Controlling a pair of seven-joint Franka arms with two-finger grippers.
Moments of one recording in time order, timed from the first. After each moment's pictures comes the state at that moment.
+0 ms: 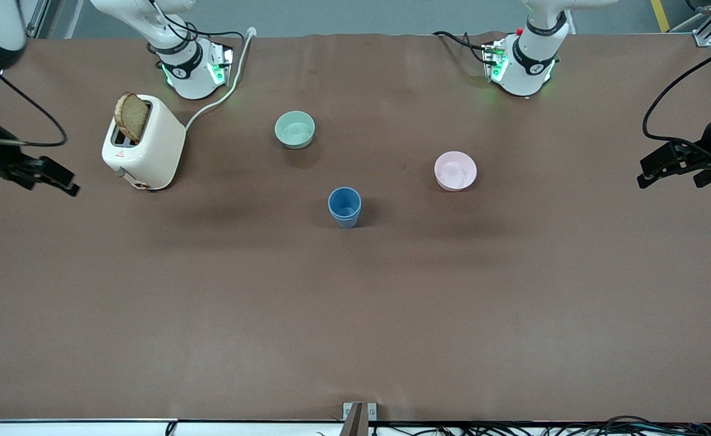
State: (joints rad) left arm -0.03 0.07 -0.01 -1.49 -0.01 1.62 -0.04; right arm 0.00 -0.07 -0.10 -1.79 0.04 1.80 0.06
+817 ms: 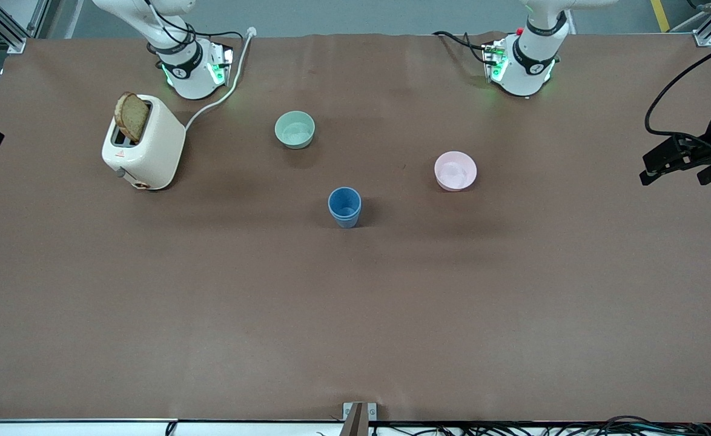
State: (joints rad) left arm -0.03 0.06 -0.02 -1.47 -0.01 1.62 -0.04; right arm -0.07 -0.05 -0.08 -1.50 0.02 1.48 -0.03
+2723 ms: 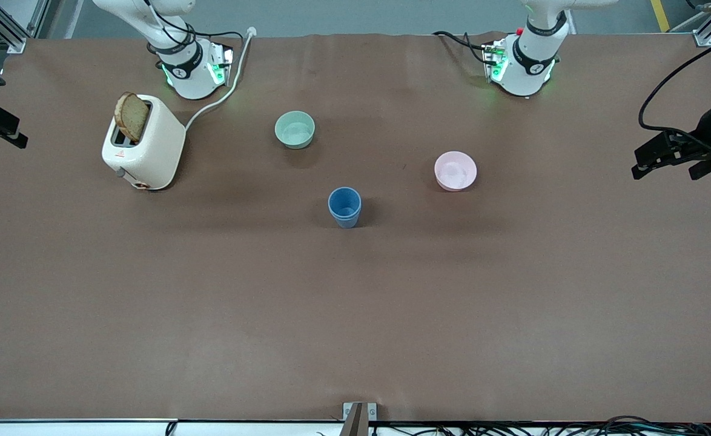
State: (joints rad) left arm -0.03 0.06 -0.04 -1.47 -0.01 1.57 -0.04; right arm -0.08 -0.04 -0.03 -1.52 0.00 1.47 -0.11
